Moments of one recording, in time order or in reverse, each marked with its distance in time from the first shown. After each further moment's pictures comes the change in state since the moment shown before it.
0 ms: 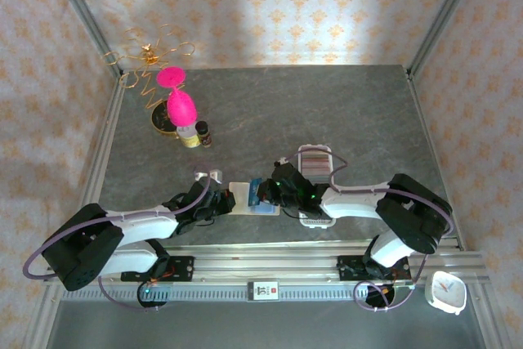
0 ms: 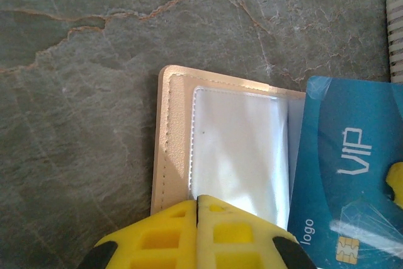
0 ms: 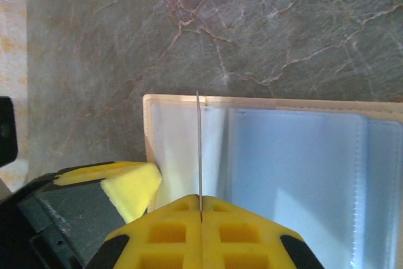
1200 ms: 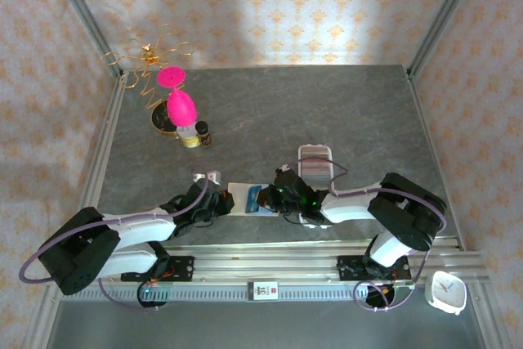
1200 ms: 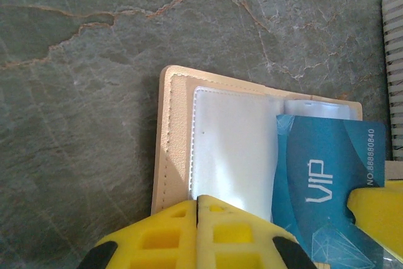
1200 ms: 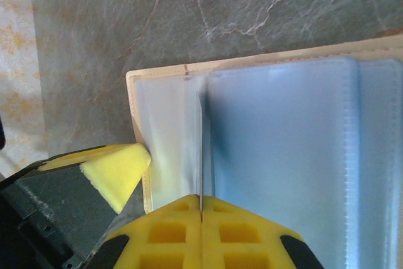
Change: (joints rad) left arm 0.000 -0.034 -0.024 0.005 -0.003 -0.001; right arm 0.014 0.037 -0.082 0.145 -0.064 0.105
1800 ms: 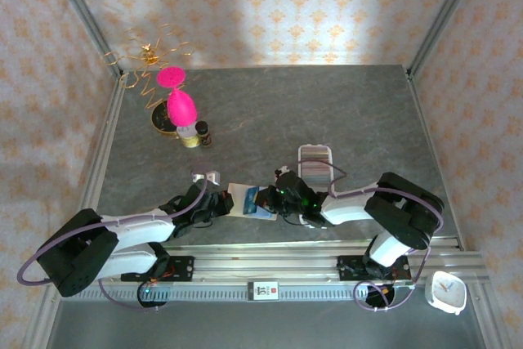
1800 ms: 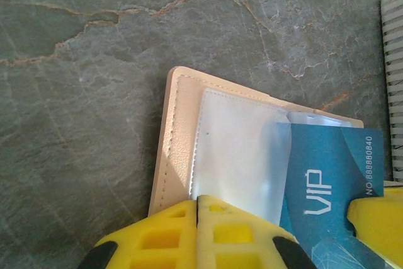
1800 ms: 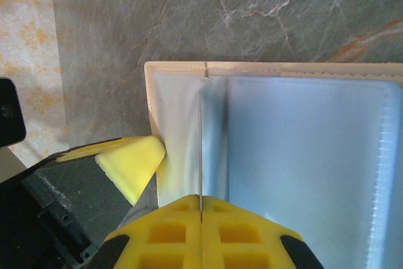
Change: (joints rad) left arm 0.000 -0.019 -0.008 -0.006 -0.001 -0.003; right arm 0.002 0.017 -0.026 0.086 -0.031 0.029
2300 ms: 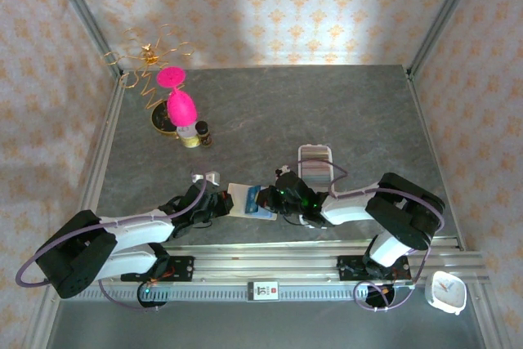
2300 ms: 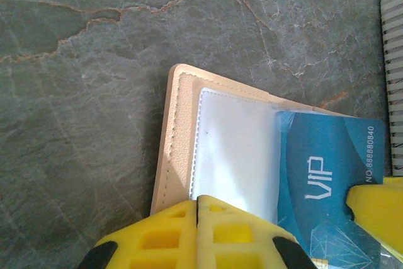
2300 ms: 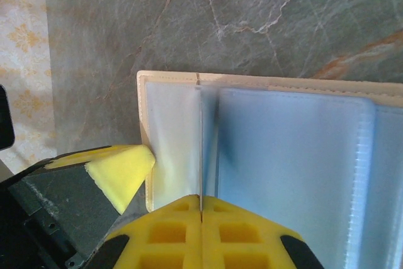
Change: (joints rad) left arm 0.000 -0.009 -0.003 -0.008 0.000 0.000; right arm 0.002 -0.006 0.000 -0.014 0.035 -0.037
